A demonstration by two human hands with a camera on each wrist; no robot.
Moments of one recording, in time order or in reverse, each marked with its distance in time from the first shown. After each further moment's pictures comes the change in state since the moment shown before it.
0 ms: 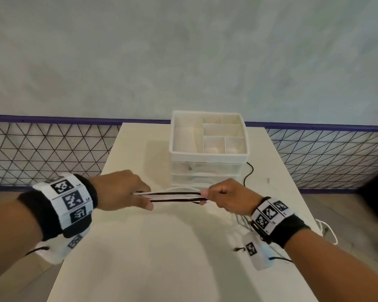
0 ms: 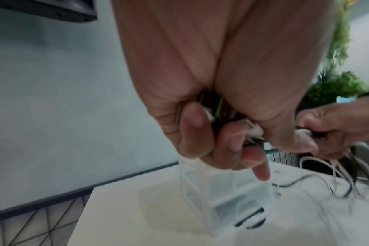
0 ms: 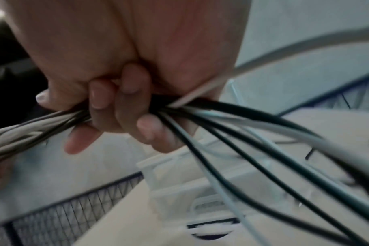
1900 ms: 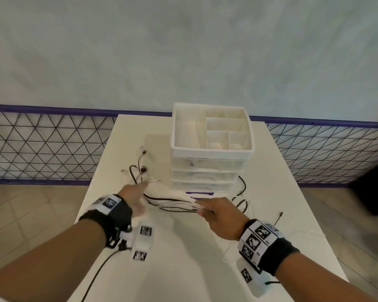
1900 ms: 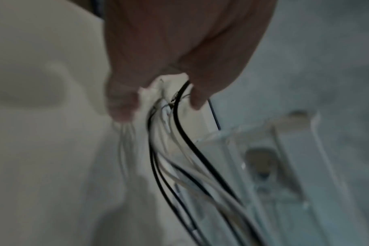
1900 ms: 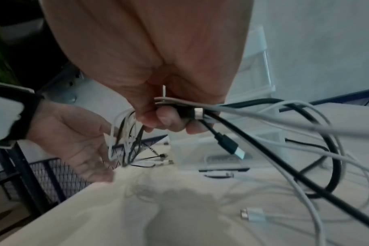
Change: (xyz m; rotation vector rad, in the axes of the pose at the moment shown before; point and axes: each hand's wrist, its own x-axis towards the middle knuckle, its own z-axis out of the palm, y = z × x) left_hand 0.091 -0.030 0.085 -1.568 0.359 -0.741; right_hand 0.011 0.044 0.061 -0.355 0.110 -0.129
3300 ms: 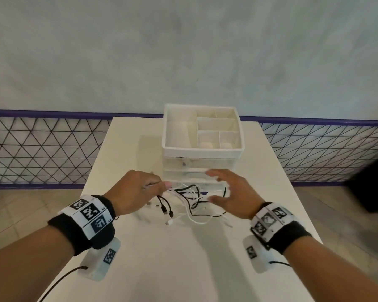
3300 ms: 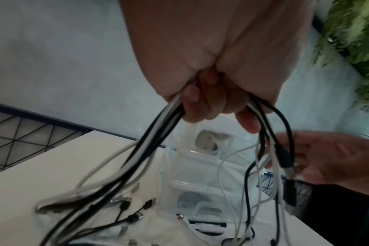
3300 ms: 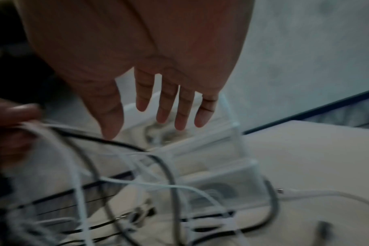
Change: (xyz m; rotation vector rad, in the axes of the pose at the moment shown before) left_hand -0.075 0.017 0.005 0.852 -0.194 0.965; right_hand -0.007 0.021 -0.060 0.007 0.201 0.051
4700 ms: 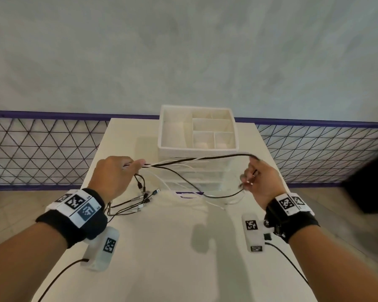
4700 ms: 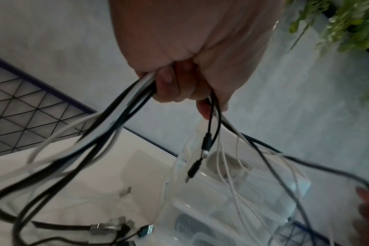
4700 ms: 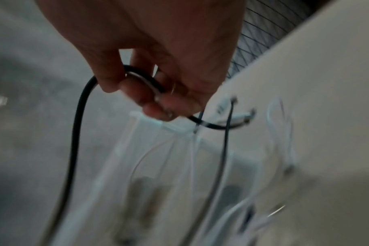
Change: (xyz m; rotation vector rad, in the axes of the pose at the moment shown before) left_hand 0.005 0.002 -0.024 0.172 0.376 -0.244; right_hand 0.004 0.032 -0.045 1.140 0.484 0.517
